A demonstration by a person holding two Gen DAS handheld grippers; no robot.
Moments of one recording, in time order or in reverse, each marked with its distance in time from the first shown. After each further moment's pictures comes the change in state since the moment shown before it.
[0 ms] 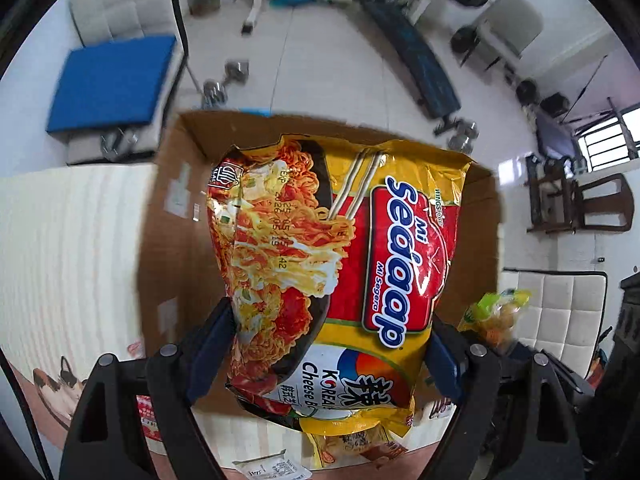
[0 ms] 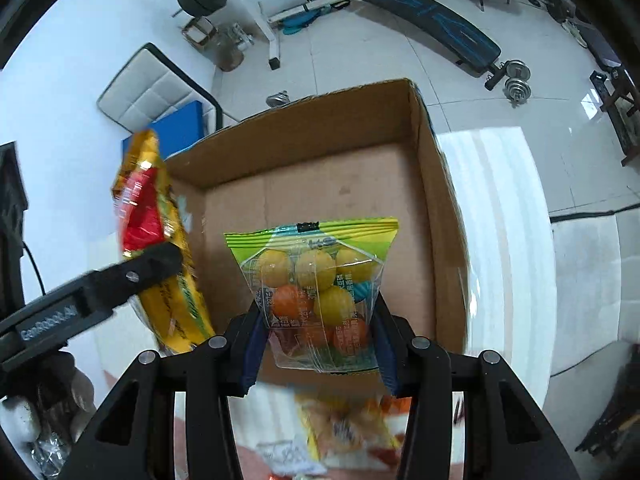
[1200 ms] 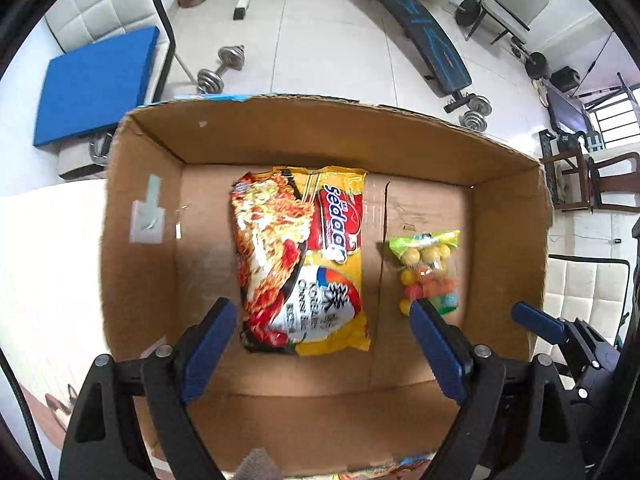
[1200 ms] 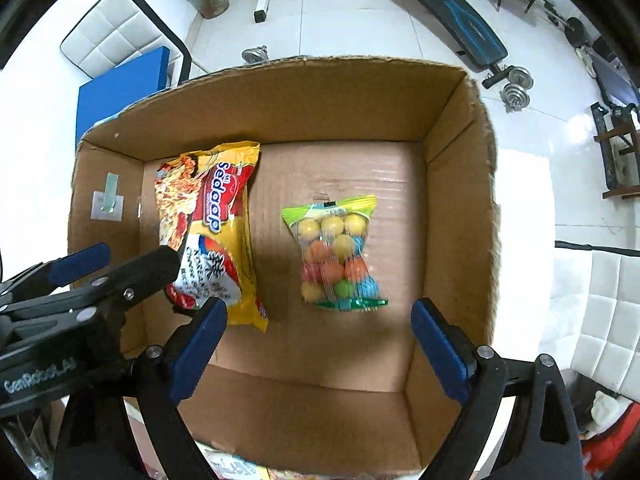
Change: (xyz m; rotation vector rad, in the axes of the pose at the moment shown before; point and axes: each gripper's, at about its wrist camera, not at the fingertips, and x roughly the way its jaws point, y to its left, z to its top) left arm 0.022 -0.030 -0.010 0.057 0.019 0.067; right arm 0.054 0.012 0.040 -0.117 0.134 -0.171
